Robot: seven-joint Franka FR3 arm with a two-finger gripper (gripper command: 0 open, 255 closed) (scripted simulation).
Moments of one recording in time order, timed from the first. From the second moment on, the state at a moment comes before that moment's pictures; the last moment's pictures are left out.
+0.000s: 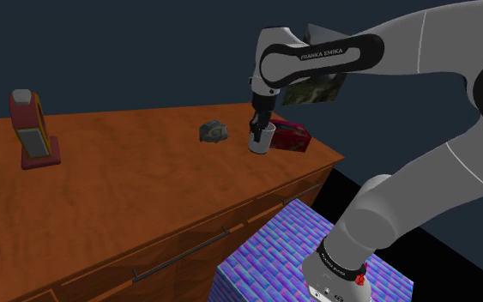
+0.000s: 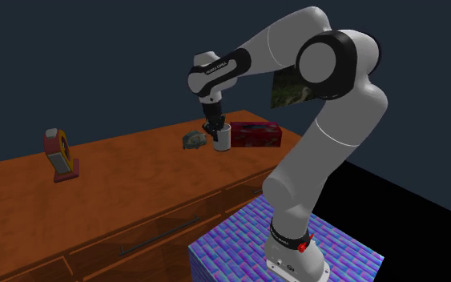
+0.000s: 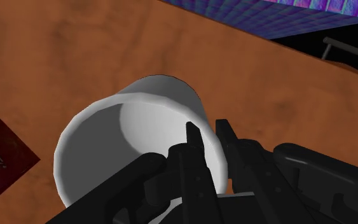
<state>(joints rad) -0.01 -0.37 -0.01 -2.36 -0.10 1.90 -0.21</state>
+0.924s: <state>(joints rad) -0.03 -0.35 -0.05 -2.19 -0.11 1.76 -0.29</state>
